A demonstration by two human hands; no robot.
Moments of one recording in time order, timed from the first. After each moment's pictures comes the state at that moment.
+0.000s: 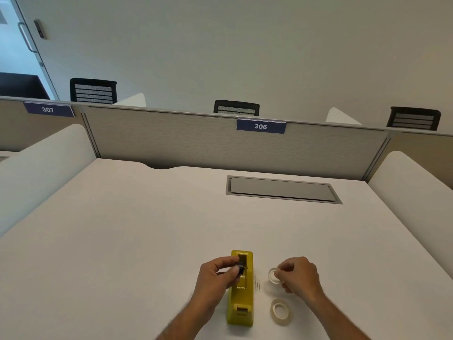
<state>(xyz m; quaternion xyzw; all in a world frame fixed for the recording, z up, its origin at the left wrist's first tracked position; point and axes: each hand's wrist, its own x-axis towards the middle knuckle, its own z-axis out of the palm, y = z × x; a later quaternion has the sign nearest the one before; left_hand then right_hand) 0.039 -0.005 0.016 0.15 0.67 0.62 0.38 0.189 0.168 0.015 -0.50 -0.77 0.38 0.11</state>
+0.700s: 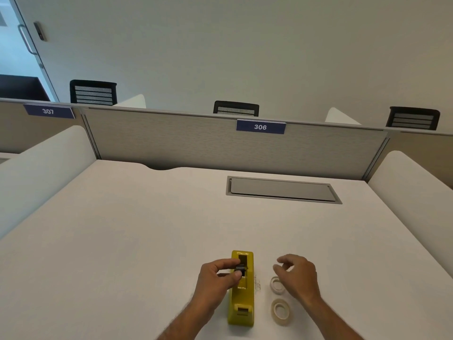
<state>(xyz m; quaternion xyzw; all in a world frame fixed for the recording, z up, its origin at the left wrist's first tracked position) 0.039 -0.007 0.017 0.18 0.69 0.59 0.37 0.184 0.158 0.012 -0.47 -0.80 0.31 0.20</state>
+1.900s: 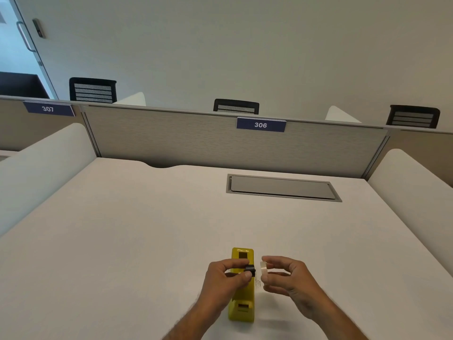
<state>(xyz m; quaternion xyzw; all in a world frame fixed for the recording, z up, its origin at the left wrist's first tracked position) 0.058 -0.008 0.036 0.21 0.69 0.58 0.38 0.197 0.134 0.036 -0.35 -0.61 0.70 0.13</state>
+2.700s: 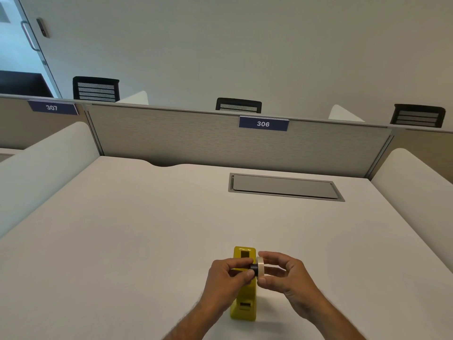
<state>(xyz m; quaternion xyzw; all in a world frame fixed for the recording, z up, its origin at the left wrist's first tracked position) 0.058 -0.008 0.036 0.25 0.70 0.57 0.35 0.189 0.126 0.033 -0.26 -0.62 0.72 0.15</state>
